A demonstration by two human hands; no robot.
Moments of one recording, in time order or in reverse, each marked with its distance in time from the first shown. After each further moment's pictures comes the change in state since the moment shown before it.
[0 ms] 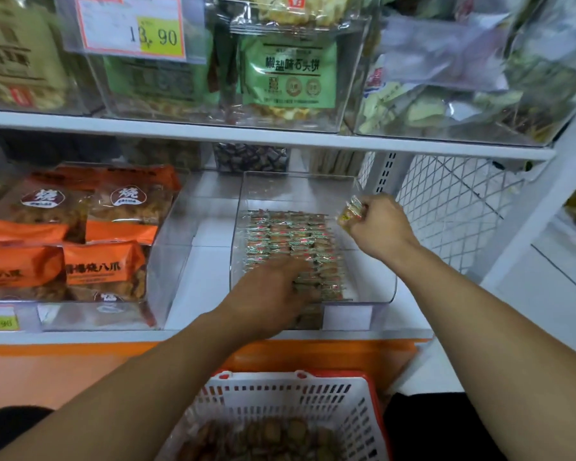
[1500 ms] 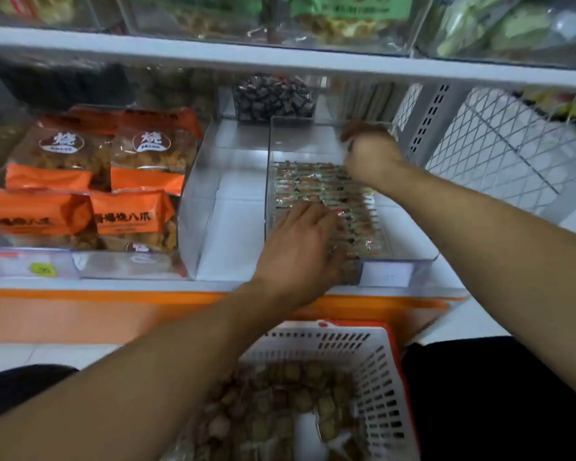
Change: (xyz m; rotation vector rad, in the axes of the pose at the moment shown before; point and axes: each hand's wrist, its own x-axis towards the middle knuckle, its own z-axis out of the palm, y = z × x) left_hand -0.010 -0.001 0.004 0.216 0.295 0.148; right_hand 0.056 -0.050 0.049 -0.357 -0.147 -0.191
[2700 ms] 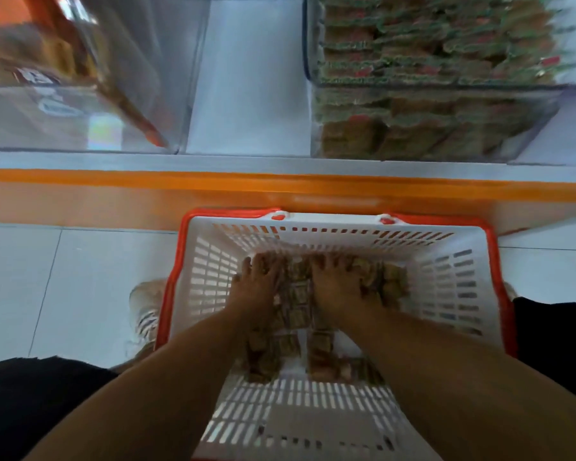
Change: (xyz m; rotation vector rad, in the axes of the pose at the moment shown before) left_hand -0.271 -0.148 0.225 0.209 -0.997 -0.603; right_hand -0.302 -0.064 0.370 -0.182 -0.825 -0.010
